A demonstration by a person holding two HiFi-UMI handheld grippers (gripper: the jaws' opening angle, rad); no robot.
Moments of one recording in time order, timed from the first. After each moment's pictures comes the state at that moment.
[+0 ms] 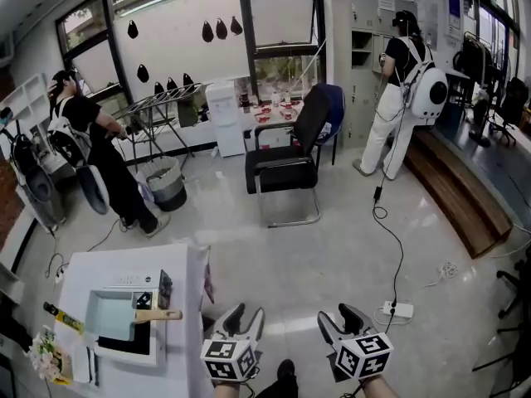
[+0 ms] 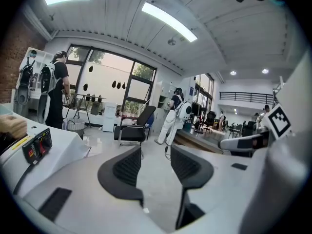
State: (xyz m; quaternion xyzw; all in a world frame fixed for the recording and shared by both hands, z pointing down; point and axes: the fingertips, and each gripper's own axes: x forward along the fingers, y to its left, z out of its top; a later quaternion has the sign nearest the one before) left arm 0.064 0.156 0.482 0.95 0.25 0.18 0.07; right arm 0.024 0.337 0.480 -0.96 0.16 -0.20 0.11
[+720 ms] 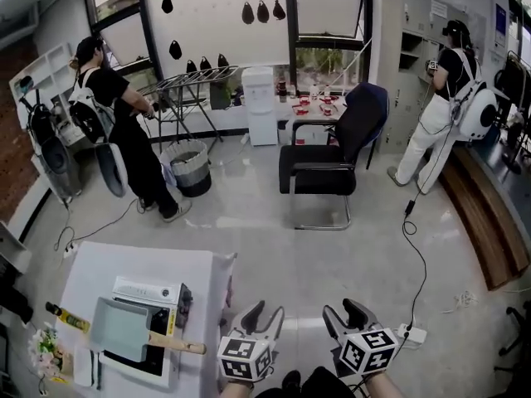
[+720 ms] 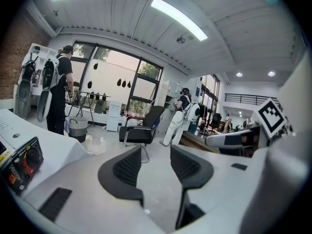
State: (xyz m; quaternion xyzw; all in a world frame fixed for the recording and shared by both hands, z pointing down) left arm 0.186 0.119 0.502 0.95 0.23 0.19 0.08; right arm 0.184 0.268 0.498 -0.95 0.21 -0.22 0.10
